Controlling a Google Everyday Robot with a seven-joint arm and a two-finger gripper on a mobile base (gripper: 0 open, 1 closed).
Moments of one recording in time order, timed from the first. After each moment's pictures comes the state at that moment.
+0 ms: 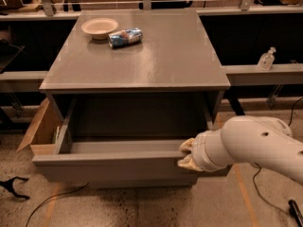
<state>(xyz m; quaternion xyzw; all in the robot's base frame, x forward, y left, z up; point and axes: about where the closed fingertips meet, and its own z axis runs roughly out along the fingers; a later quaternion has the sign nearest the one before) 0.458 -0.108 0.683 -0.62 0.74 0.03 0.26</state>
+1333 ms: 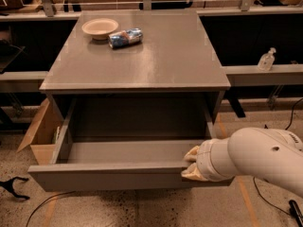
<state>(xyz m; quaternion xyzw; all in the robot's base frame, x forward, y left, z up) 0.436 -0.116 0.687 -0.61 0.75 0.02 0.27</state>
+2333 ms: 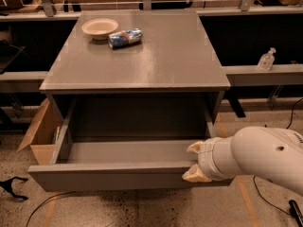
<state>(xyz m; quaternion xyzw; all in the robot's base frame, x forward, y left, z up) 0.437 -0.118 0.695 -0.61 0.74 0.01 0.27</state>
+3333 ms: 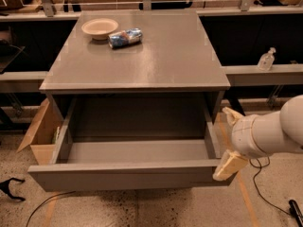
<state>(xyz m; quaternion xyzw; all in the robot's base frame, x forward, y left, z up) 0.464 -0.193 0.750 -0.60 0.74 0.00 0.29</state>
